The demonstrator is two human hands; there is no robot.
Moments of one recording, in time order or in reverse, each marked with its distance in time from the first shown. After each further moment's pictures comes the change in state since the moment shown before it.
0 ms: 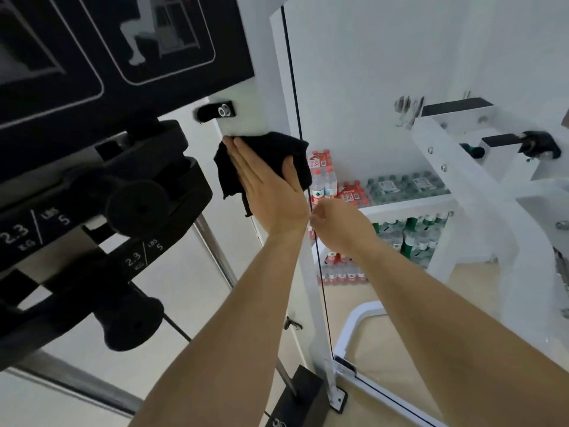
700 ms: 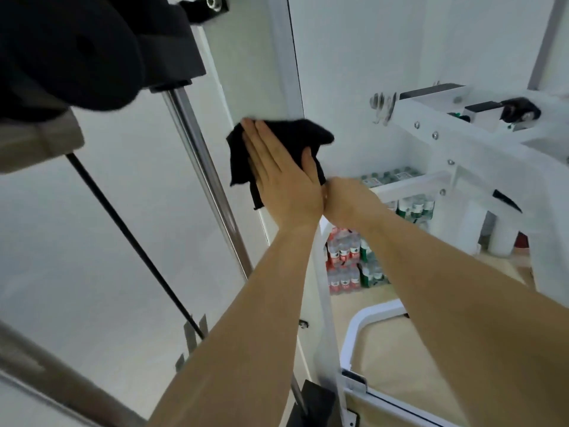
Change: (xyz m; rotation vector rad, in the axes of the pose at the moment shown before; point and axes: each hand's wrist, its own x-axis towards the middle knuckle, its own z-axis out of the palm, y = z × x) left_hand -0.069 -0.074 0.016 -0.048 0.031 0.256; right_hand 0.002 0.034 0.079 -0.244 0.108 0.058
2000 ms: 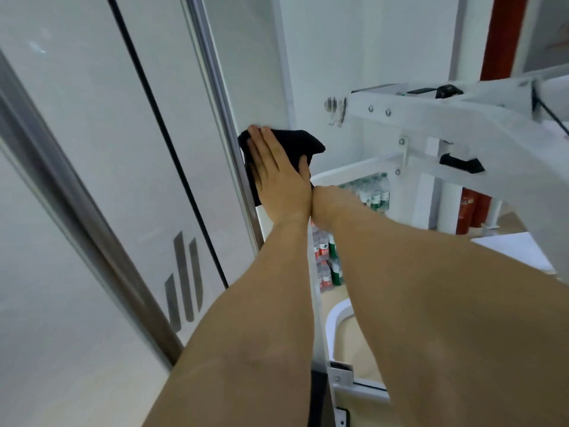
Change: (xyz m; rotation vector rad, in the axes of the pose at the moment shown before) left_hand -0.112 -0.062 -0.004 -0.049 -0.211 0.039; right_hand -0.059 0.013 0.116 -0.278 0.032 0.195
